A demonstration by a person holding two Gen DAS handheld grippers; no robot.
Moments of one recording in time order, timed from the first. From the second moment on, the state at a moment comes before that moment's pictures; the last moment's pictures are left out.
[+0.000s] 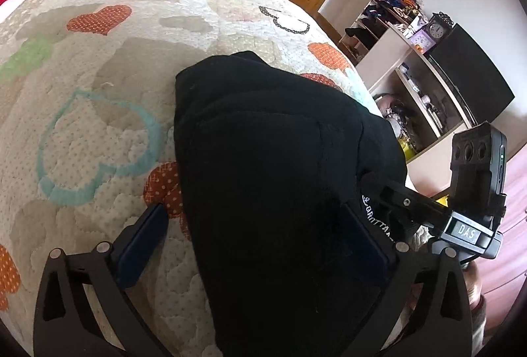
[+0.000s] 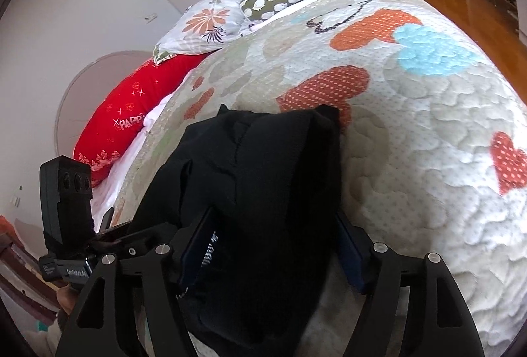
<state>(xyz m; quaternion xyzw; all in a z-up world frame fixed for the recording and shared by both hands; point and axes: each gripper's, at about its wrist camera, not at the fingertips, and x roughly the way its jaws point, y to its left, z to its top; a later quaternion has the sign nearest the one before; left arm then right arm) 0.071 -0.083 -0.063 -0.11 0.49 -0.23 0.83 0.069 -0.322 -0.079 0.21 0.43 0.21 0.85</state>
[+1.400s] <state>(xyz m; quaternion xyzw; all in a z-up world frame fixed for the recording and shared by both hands) 0.117 -0.019 -0.029 -0.05 0.43 -0.08 0.90 0.157 -0.210 -0.009 0.06 0.39 0.20 0.90</state>
